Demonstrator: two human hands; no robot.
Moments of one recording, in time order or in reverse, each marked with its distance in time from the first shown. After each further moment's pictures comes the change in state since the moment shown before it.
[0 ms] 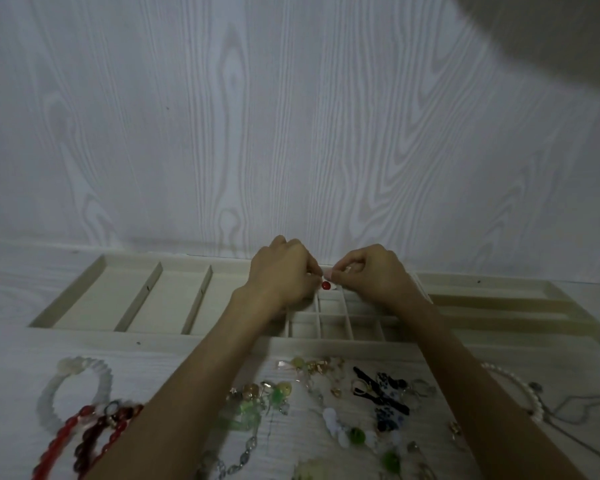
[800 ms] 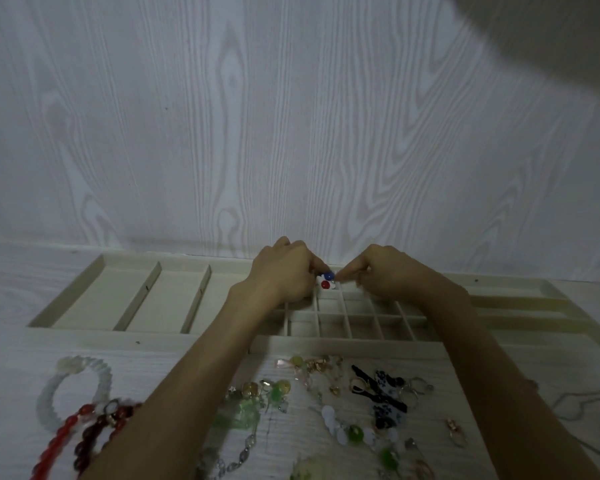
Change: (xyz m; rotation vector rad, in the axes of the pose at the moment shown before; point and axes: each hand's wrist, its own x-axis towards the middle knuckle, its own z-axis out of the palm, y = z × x) left_hand -0.005 0.009 -0.015 0.041 -0.188 0.058; right_hand -0.003 -0.019 -0.029 -0.407 -0.338 -0.040
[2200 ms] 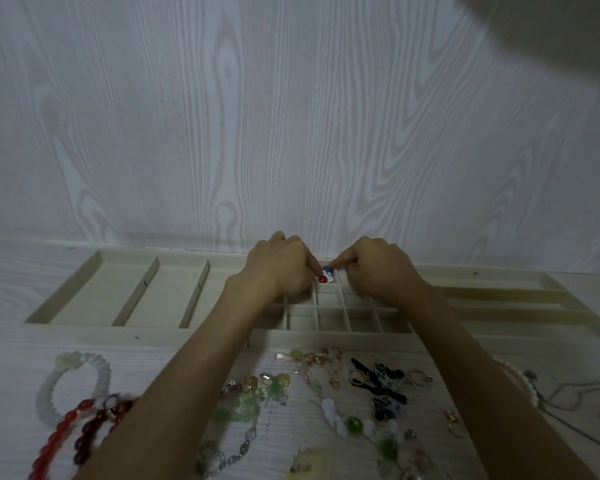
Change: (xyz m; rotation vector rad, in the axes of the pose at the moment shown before) left_hand 0.000 -0.001 -0.004 0.025 -0.032 -0.027; right_hand 0.007 -0.002 0.016 -0.068 0.224 -0.011
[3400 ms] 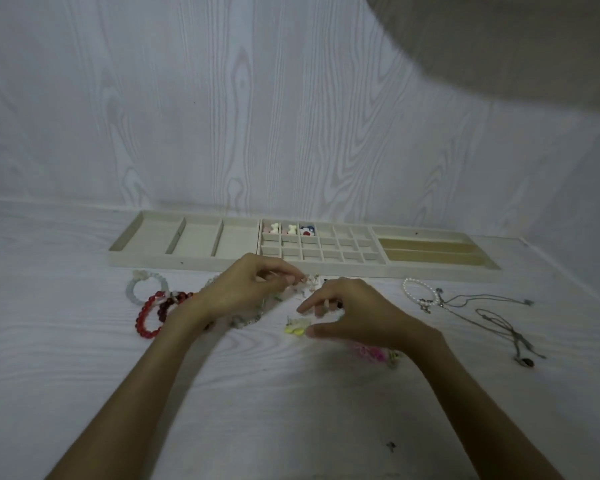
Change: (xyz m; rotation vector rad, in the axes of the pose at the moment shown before) left_hand -0.163 0.001 0.007 -0.808 0.016 0.185; right_hand -0.187 -0.037 -0.006 0.284 -0.192 -0.308
